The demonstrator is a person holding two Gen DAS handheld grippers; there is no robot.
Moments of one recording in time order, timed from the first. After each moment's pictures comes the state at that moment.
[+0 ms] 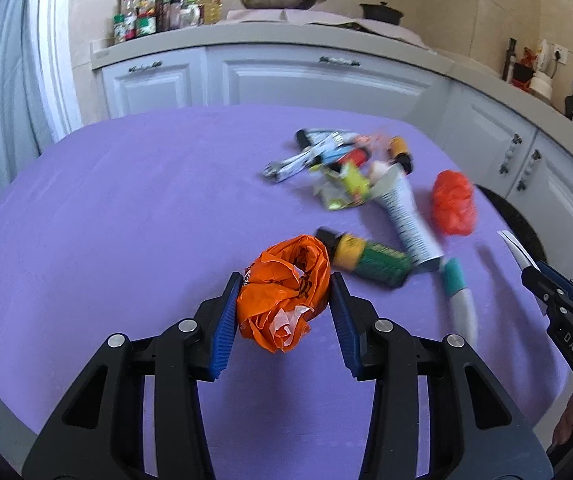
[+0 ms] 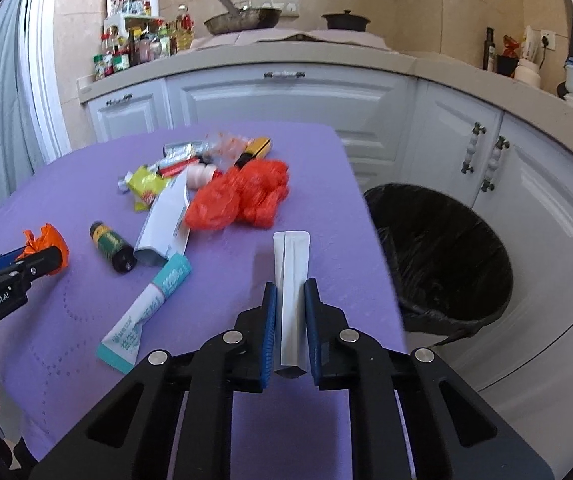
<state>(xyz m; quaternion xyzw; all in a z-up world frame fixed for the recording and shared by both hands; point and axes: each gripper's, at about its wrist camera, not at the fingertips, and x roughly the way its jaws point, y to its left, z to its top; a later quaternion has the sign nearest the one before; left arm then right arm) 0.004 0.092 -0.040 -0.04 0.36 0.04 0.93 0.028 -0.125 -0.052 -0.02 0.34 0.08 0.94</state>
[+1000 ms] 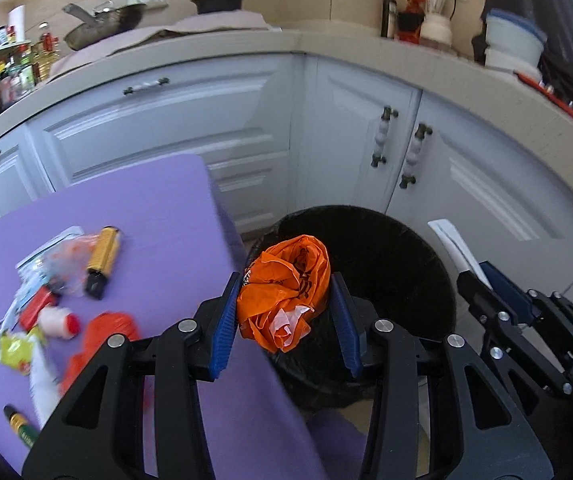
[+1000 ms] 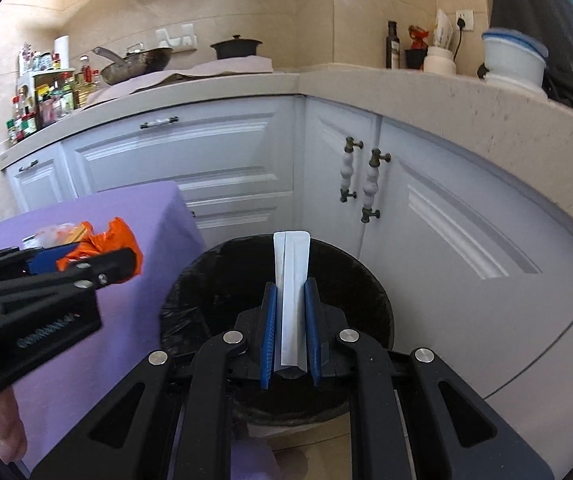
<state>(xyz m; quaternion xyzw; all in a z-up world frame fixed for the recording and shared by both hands) 0.169 -0.171 -0.023 0.04 0.37 -0.12 0.92 0.114 -0.289 -0.043 0.02 0.31 -0.03 0.95</state>
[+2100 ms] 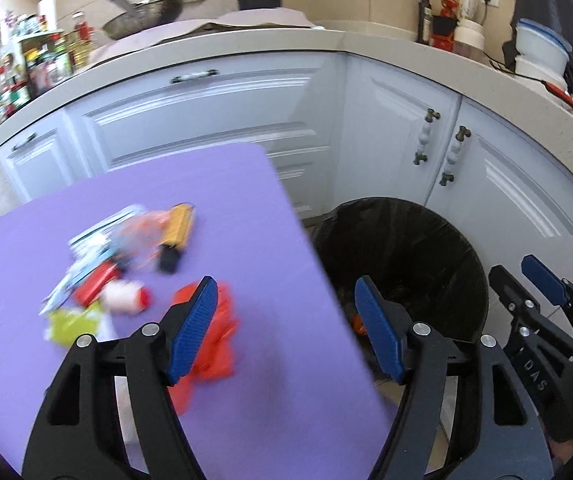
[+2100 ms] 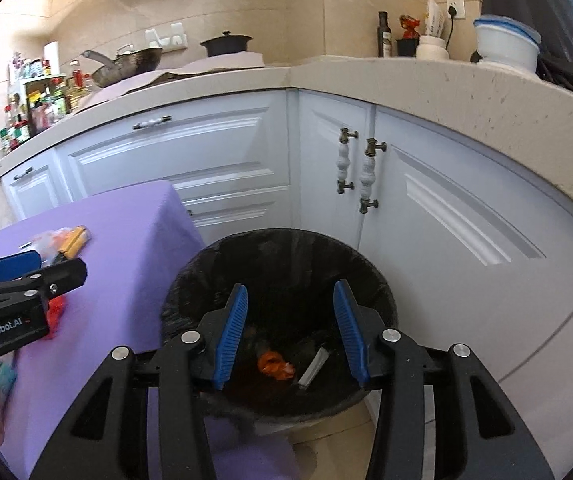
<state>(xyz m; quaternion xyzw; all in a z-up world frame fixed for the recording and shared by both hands) 0.133 -0.108 -0.010 0.03 0.37 -0.06 0.93 0.103 -0.279 -0.039 0.03 0.31 -0.03 0.95</state>
